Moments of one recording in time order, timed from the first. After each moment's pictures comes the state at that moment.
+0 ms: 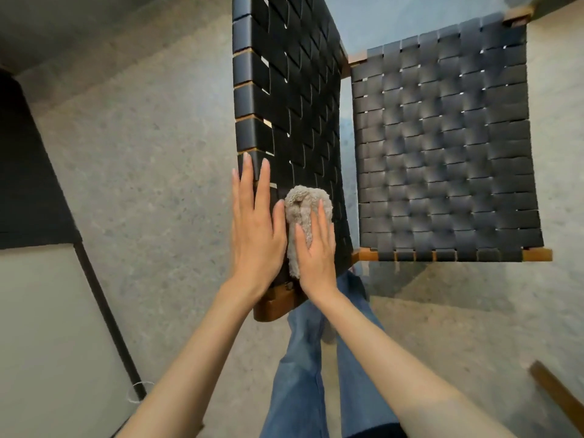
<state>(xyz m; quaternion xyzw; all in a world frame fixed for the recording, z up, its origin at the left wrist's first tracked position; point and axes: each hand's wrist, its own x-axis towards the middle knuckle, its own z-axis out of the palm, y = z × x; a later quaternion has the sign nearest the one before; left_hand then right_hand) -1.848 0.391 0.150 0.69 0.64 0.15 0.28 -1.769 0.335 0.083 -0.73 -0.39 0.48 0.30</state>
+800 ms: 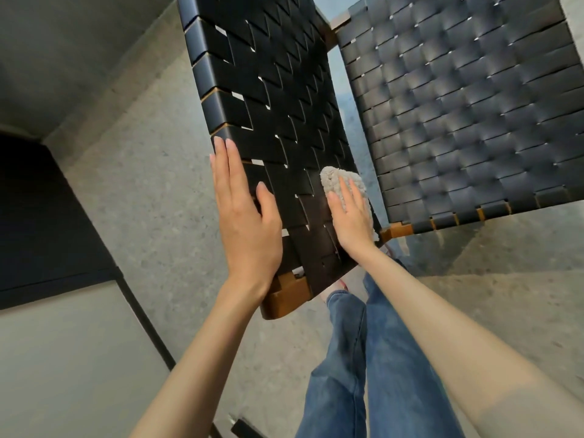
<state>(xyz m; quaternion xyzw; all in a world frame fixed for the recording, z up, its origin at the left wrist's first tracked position) -1.845 0.383 0.142 0.70 0.65 0.20 0.23 -1.736 0.337 -0.023 -0.78 -0.32 0.46 0.27</state>
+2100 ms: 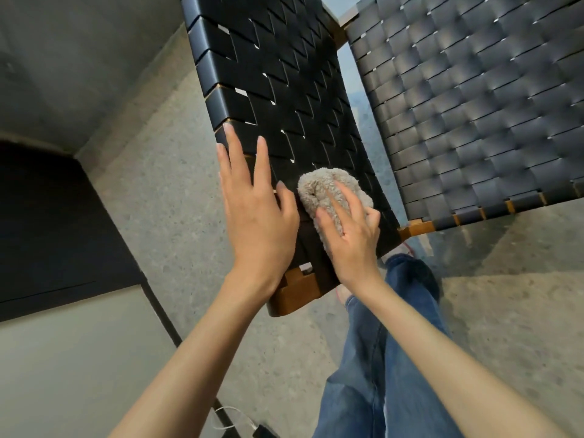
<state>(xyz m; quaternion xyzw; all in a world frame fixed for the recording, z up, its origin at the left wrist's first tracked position) -1.843 0.383 0.144 0.77 0.61 0.08 0.16 -1.772 0.308 0.040 -0.74 -0.36 0.37 0.43</state>
